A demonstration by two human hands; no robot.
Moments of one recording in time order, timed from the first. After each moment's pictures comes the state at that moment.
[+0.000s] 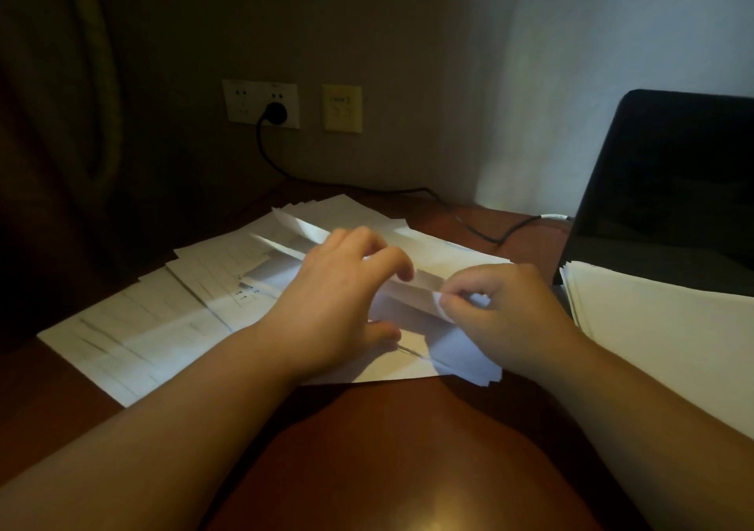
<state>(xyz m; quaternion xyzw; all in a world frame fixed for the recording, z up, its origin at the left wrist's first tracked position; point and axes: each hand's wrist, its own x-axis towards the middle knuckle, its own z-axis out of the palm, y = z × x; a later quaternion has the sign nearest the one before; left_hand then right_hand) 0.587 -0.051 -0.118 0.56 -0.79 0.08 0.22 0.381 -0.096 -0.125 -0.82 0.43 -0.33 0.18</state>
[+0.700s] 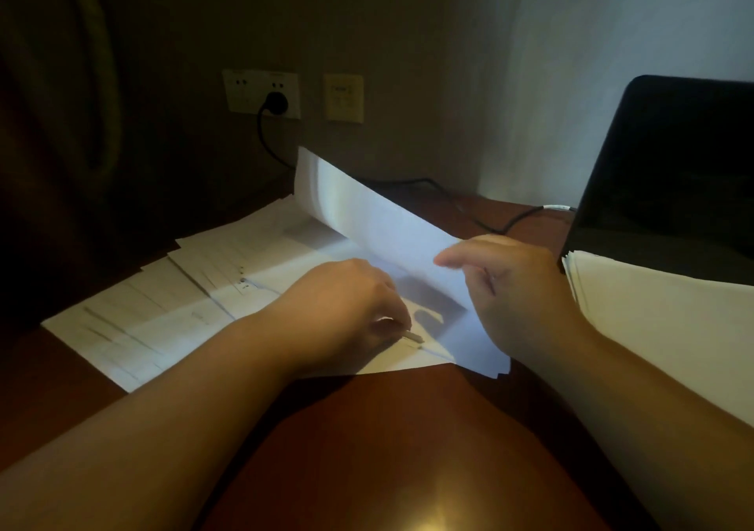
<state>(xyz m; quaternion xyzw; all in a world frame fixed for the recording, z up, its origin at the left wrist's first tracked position) 0.586 -0.048 -0.122 0.53 -0.84 0.00 0.14 0.382 -0.099 -0.129 -0.83 0.41 -0.38 0.05</state>
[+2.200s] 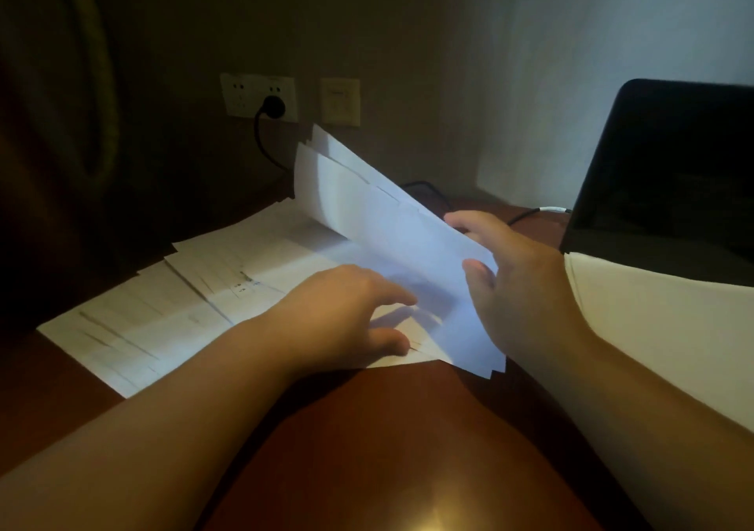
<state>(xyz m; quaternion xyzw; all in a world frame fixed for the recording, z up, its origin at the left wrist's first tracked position) 0.581 -0.053 -0.125 0.59 -0.79 -0.04 0.13 0.387 -0.094 -0.127 -0.79 0.44 -0.41 -0.01</state>
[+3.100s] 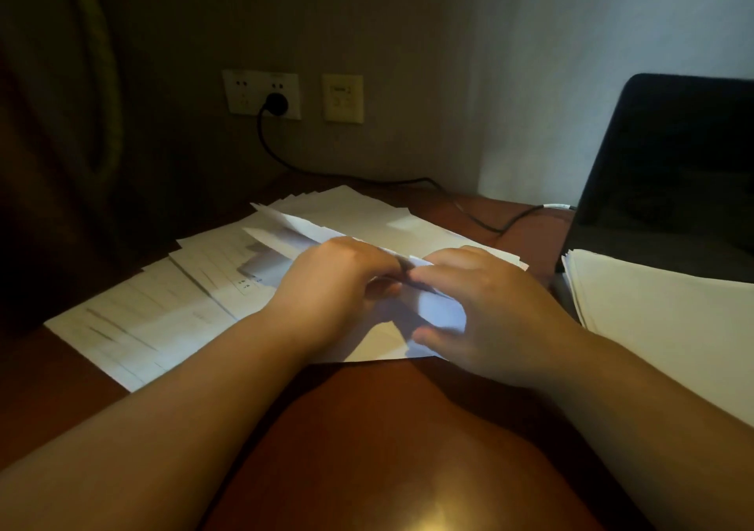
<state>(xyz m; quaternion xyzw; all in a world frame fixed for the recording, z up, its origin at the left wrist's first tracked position) 0.593 -0.059 -0.126 0.51 -0.81 0.07 0.28 0.391 -0.082 -0.125 -0.92 0.33 -0.23 -0.02</state>
